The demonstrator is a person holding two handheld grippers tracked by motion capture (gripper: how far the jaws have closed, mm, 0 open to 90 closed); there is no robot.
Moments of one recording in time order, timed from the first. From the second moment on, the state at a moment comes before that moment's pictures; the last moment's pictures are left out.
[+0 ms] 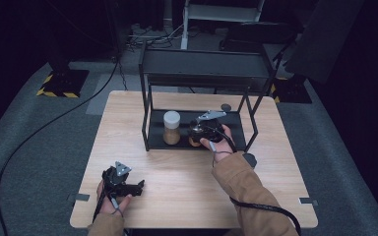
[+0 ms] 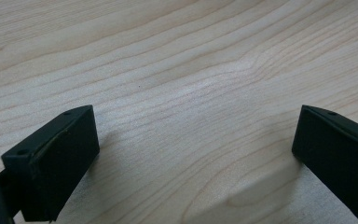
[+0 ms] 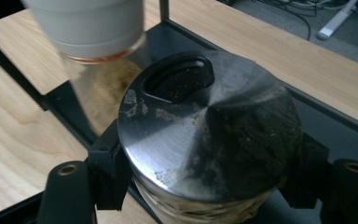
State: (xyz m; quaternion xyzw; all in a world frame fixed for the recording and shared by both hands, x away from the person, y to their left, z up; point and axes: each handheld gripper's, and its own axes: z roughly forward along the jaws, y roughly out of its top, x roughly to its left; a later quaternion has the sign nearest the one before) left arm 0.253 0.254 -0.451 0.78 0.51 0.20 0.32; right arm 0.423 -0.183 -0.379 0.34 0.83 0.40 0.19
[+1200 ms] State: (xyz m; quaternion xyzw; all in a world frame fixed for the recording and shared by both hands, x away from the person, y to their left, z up) left arm 0.254 0.255 -0.451 0.78 0.51 0.20 0.32; right arm 0.395 -0.208 -0.358 0.38 0.80 0.42 0.19
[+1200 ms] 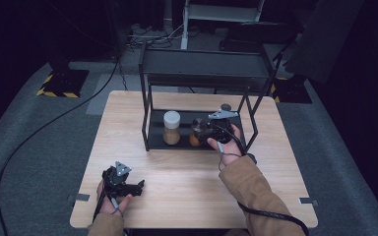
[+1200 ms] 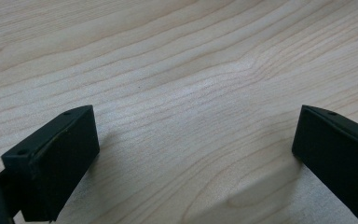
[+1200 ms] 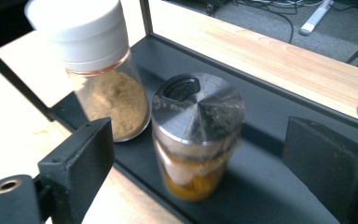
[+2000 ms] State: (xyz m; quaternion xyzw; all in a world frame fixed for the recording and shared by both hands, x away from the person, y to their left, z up) left arm 0.254 0.255 -0.451 0.78 0.51 0.20 0.32; right arm 0.324 -0.265 -0.324 0.37 0.79 0.44 0.20
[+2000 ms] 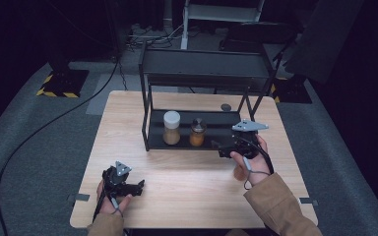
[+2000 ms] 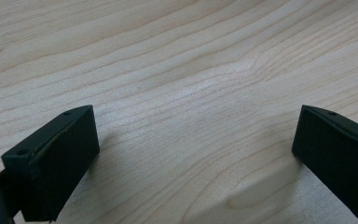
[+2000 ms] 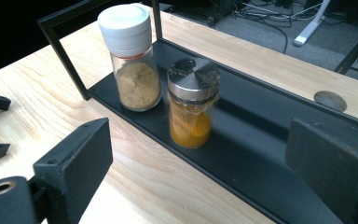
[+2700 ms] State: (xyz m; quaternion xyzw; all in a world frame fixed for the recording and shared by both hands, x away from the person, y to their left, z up) left arm 0.254 0.255 -0.451 0.78 0.51 0.20 0.32; right arm 0.286 -0.304 -0.321 0.37 0.79 0.43 0.22
